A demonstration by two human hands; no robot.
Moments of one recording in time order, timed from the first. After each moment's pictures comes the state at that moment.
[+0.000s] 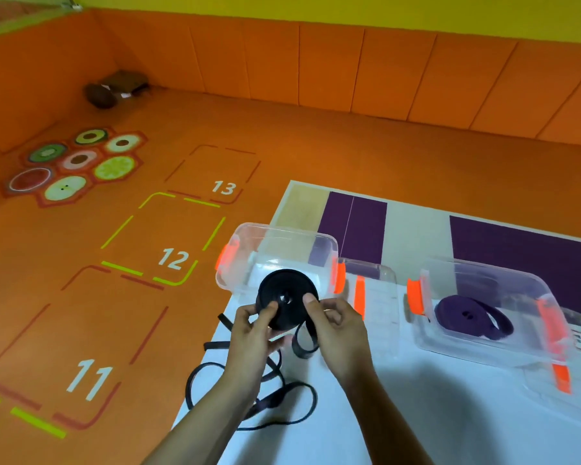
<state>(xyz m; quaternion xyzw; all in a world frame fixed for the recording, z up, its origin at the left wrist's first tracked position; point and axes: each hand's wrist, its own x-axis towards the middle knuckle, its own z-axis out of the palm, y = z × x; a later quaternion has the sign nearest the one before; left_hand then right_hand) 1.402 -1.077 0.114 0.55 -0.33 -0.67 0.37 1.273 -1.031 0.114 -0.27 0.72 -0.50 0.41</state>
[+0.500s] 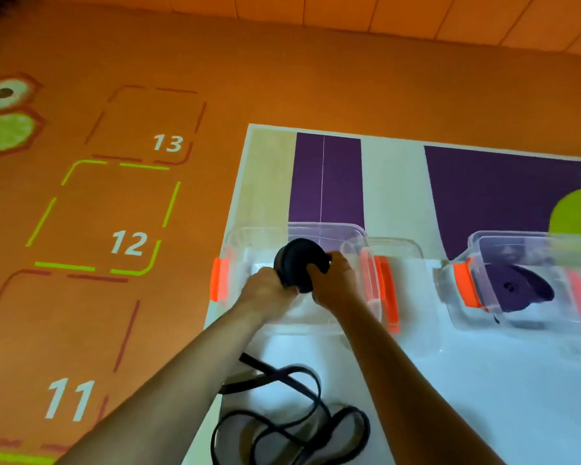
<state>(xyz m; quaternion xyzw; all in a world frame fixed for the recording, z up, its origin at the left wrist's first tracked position) 1.380 -1.312 0.038 0.55 -0.67 -0.50 -0.10 1.257 -1.244 0.010 -0.24 0.86 -0.29 0.35</state>
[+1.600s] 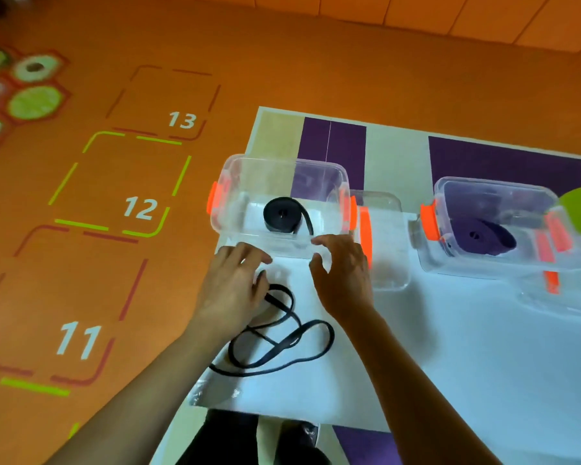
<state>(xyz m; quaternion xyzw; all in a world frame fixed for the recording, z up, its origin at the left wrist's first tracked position) 1.483 -1.165 0.046 0.37 -0.90 -0.19 0.13 1.298 -1.078 0.032 -0.46 0.82 -0.31 0.12</state>
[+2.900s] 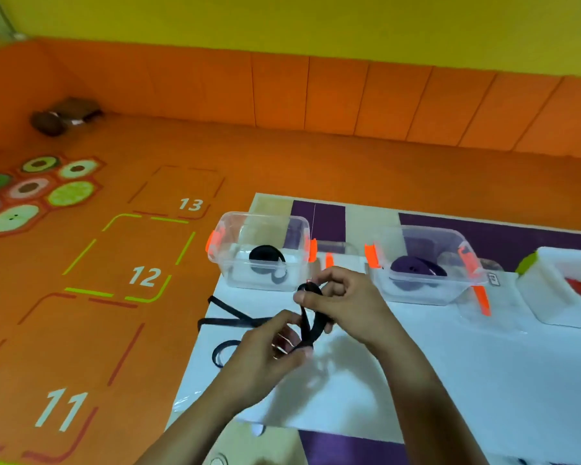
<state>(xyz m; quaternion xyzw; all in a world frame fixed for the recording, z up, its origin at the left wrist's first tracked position) 1.486 -0.968 0.131 0.32 -0.76 -0.54 0.16 1.306 -0.913 0.201 -0.39 0.68 -0.46 0.42</state>
